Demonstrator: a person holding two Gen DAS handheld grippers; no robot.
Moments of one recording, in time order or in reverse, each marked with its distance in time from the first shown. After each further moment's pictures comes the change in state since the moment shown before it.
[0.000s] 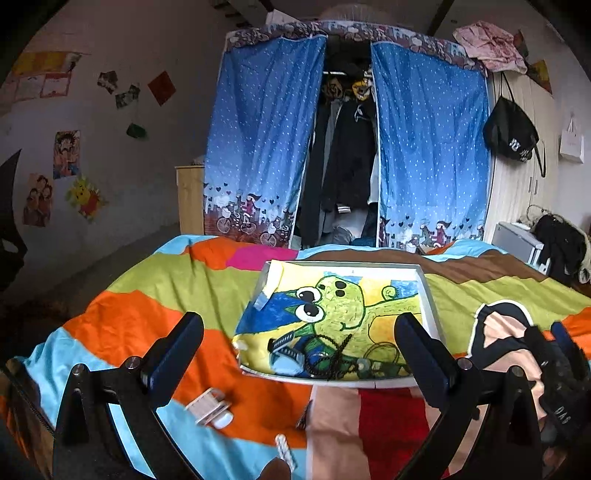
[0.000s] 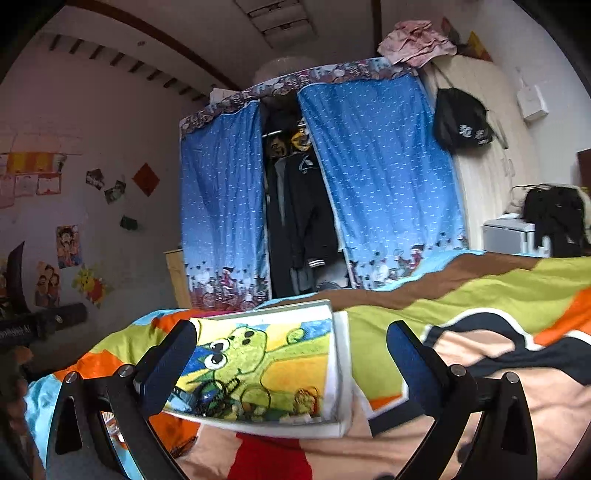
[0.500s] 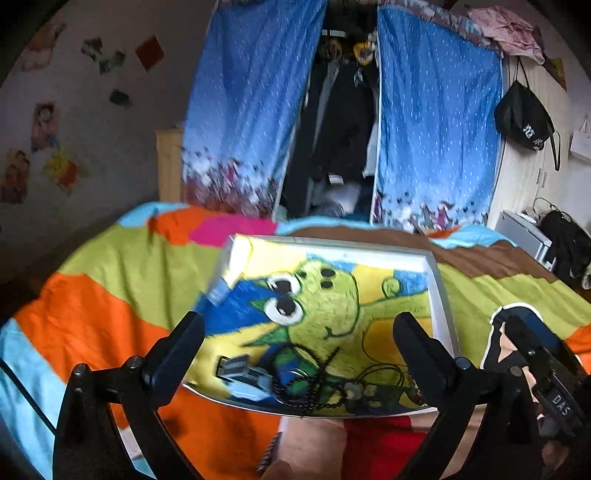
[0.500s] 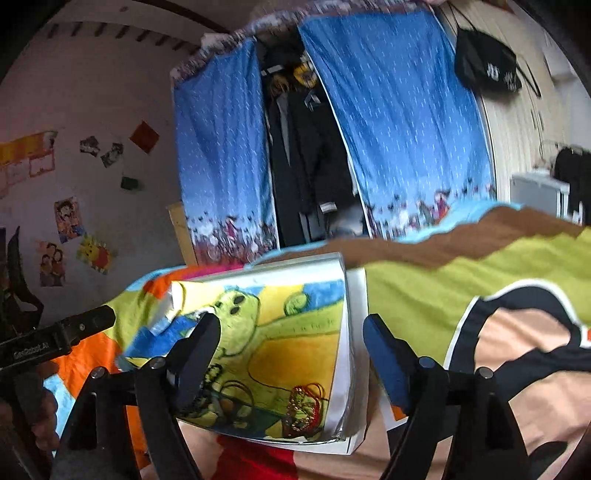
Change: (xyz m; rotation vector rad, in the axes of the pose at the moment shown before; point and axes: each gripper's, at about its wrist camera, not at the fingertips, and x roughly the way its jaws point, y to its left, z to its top) left arm 0.125 -0.019 0.008 -0.031 0.100 -0.032; right arm 0.116 -0.021 -0.004 0.016 0.212 0.078
